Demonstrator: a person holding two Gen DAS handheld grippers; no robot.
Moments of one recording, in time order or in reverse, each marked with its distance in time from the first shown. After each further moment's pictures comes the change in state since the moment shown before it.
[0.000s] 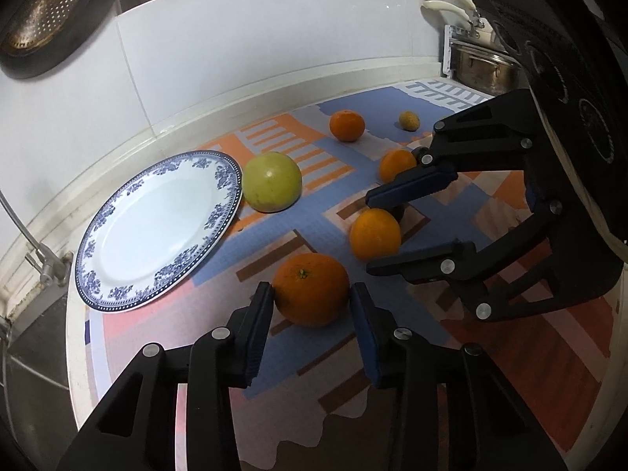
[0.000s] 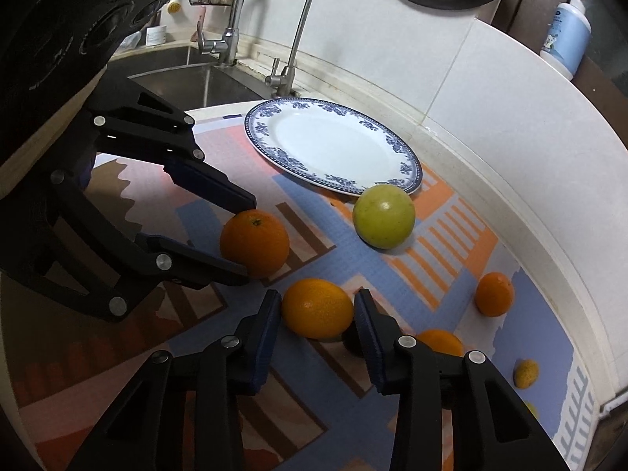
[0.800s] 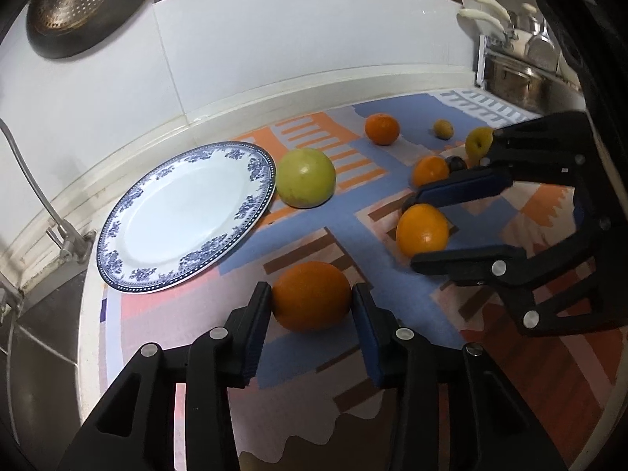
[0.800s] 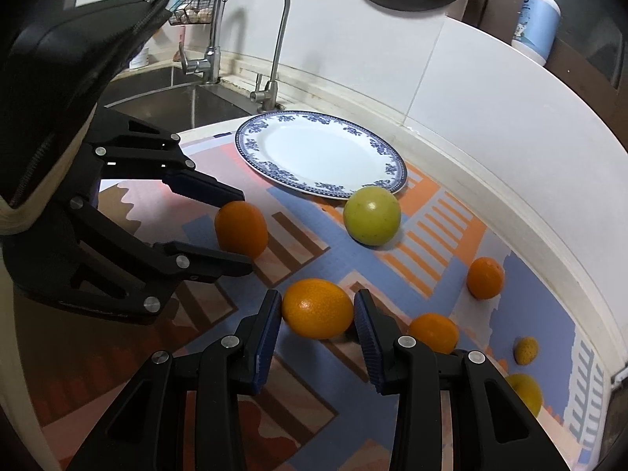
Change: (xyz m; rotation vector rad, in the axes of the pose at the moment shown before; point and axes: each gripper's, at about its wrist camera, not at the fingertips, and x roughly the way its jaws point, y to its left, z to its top) left arm 0.002 0.006 -0.001 -0.091 0.002 0.080; right arm -0.013 -0.002 -0.003 0.094 -0.030 -0.020
